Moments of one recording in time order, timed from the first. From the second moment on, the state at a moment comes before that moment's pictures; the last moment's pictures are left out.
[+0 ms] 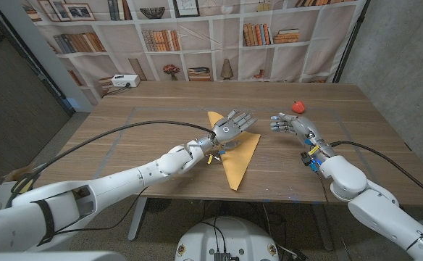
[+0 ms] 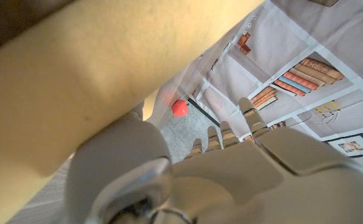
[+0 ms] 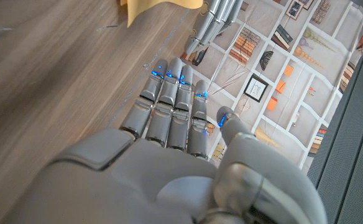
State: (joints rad) left arm 0.50 0.60 1.16 -1.43 1.28 0.14 0.47; left_hand 0.82 -0.04 0.19 -0.06 0.35 -0.17 0.05 0.17 0.19 -0.17 0.12 0.26 0.47 -0.16 0.10 0.19 0.37 -0.17 0.20 0.76 0.19; right arm -1.36 -0.76 -0.19 -1.95 0.37 0.18 -0.19; right_hand 0.37 0.19 0.53 -0.10 0.20 0.70 0.12 0.20 0.18 0.84 0.15 0.33 0.20 0.80 0.04 0.36 0.20 0.67 0.08 0.39 0.20
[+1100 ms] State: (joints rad) left arm 0.52 0.59 1.19 -1.38 1.30 0.23 0.63; left_hand 0.75 -0.05 0.11 -0.02 0.35 -0.17 0.07 0.18 0.19 -0.17 0.17 0.23 0.44 -0.17 0.17 0.19 0.36 -0.18 0.21 0.66 0.19; right arm -1.14 -0.81 -0.35 -1.85 0.61 -0.06 0.11; right_hand 0.20 0.14 0.52 0.06 0.18 0.23 0.12 0.17 0.19 0.48 0.18 0.18 0.20 0.55 0.10 0.19 0.21 0.55 0.10 0.38 0.20
